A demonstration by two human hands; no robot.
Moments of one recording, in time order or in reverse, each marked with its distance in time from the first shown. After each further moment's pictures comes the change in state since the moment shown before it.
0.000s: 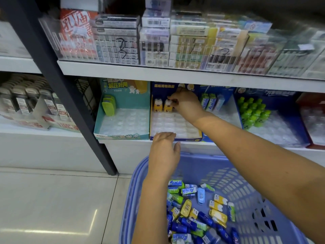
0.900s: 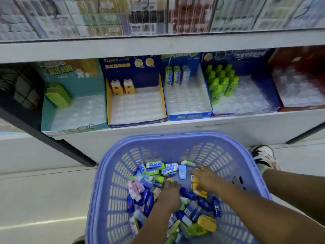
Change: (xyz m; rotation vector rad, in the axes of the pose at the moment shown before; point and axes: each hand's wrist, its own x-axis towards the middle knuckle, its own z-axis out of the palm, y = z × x) left_hand -0.120 -0.051 0.190 0.376 -0.994 0.005; right_hand -0.266 0.170 0.178 -0.119 -0.813 0.289
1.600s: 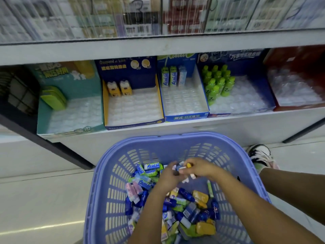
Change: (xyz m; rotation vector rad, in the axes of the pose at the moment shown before) left_hand 0.007 0.011 -0.053 -1.052 0.143 -0.057; right_hand -0.015 -0.021 -0.058 0.833 -0.021 -0.086
